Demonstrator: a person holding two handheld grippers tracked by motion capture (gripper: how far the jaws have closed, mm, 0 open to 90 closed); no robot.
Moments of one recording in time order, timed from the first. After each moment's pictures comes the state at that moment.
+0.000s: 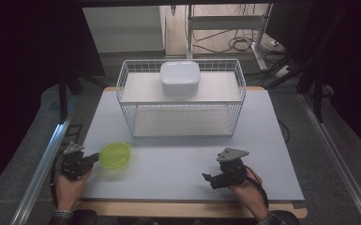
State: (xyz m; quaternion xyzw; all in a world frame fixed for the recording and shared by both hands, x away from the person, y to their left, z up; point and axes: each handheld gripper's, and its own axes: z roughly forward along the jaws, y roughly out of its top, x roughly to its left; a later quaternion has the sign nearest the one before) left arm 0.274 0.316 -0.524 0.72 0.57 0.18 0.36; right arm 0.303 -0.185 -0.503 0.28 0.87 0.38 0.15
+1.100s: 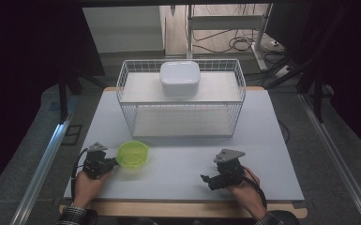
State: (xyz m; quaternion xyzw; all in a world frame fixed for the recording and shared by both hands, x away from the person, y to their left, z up) left arm 0.296 0.265 -0.540 0.77 0.51 0.09 0.38; right arm 0.302 -0.179 -0.507 0.28 0.88 0.37 0.15
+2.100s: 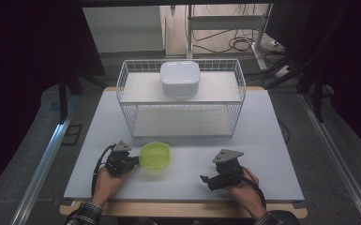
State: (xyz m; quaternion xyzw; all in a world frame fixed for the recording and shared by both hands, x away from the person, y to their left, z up) left arm 0.311 0.204 -0.538 0.81 0.44 0.10 0.37; right arm 0.303 -0.177 -0.511 0.28 0.88 0.36 0.14
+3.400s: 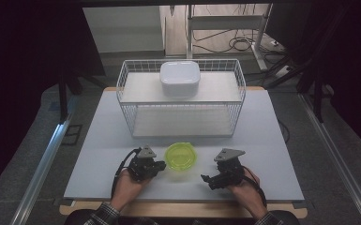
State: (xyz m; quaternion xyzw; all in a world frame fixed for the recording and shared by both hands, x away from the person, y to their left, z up) left arm 0.293 0.138 -0.519 0.84 0.37 0.09 0.40; right arm 0.306 -0.181 -0.510 0.29 0.87 0.36 0.13
